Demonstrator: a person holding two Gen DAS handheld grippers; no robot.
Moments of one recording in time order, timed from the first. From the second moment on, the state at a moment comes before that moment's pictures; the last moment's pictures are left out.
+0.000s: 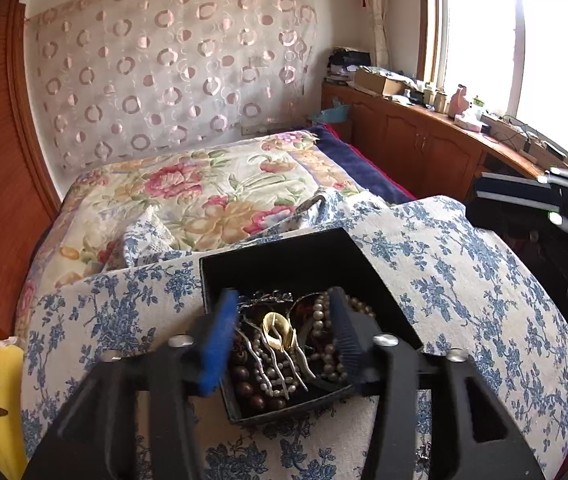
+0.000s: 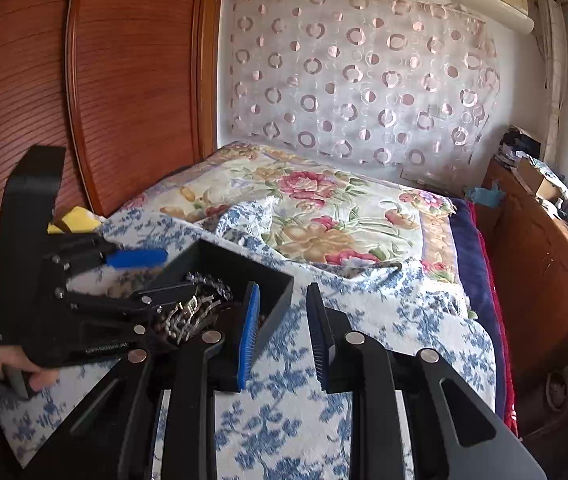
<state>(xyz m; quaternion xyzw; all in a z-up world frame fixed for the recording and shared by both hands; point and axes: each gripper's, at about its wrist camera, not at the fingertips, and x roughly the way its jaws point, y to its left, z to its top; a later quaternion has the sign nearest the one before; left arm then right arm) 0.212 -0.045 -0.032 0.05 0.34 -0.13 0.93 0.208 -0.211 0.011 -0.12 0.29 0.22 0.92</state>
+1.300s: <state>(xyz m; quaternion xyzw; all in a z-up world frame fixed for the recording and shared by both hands) 0.103 -0.051 -0.075 0.04 0.38 -0.19 0.91 0.116 -0.207 -0.106 -0.16 0.40 0.29 0.85</state>
